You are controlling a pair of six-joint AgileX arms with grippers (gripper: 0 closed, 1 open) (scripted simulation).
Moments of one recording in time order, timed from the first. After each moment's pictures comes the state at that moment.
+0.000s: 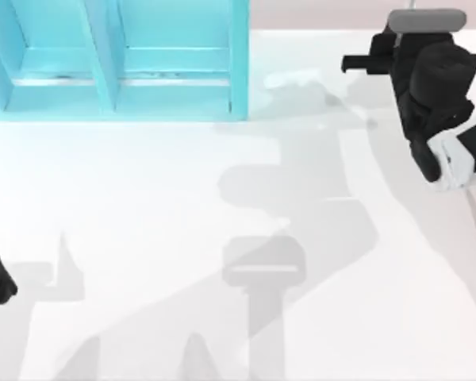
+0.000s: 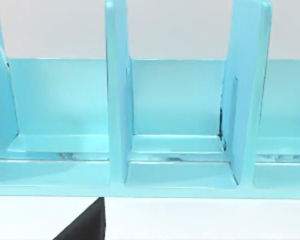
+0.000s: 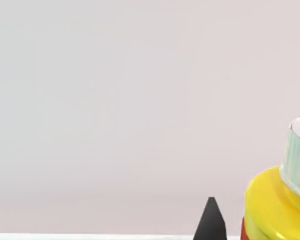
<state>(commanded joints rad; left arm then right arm) 0.00 0.00 0.00 0.00 0.00 0.00 0.25 2.38 1.27 1.11 0.29 -0.01</state>
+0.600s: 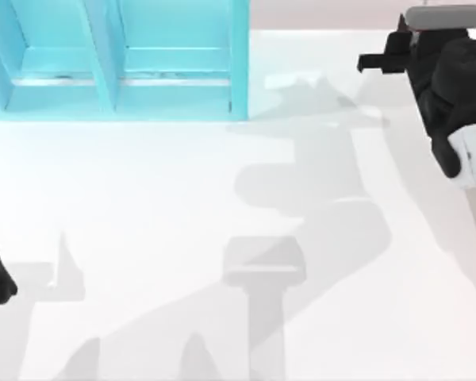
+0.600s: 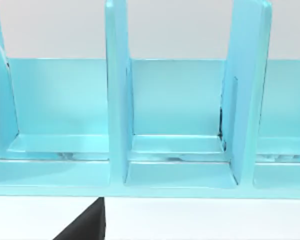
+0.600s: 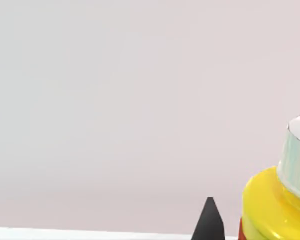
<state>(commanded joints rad) 0.00 0.00 0.00 0.00 0.00 0.00 0.19 2.35 1.24 1.10 0.19 0.00</state>
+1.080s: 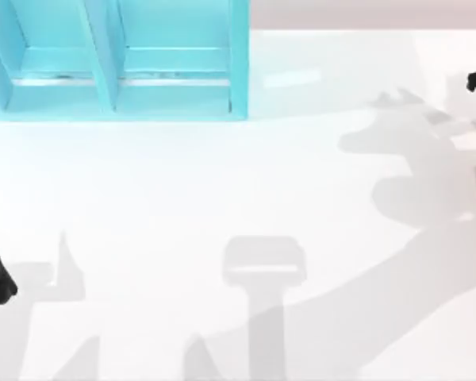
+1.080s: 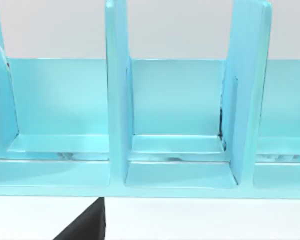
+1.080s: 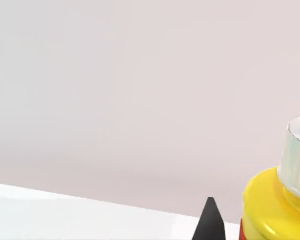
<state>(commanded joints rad) 0.00 0.00 0.00 0.00 0.00 0.00 -0.15 2.27 1.11 1.17 -0.36 0.00</state>
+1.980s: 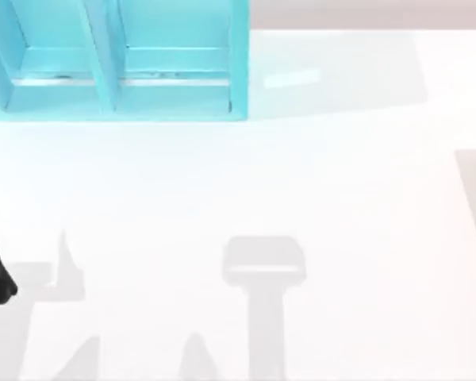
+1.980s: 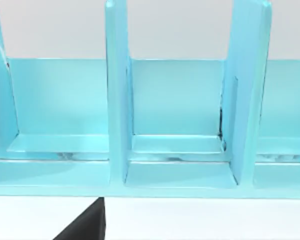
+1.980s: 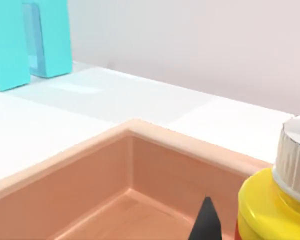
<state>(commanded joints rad) 0.00 0.00 0.00 0.00 0.00 0.00 -0.97 2.15 0.81 1.32 -1.65 -0.04</state>
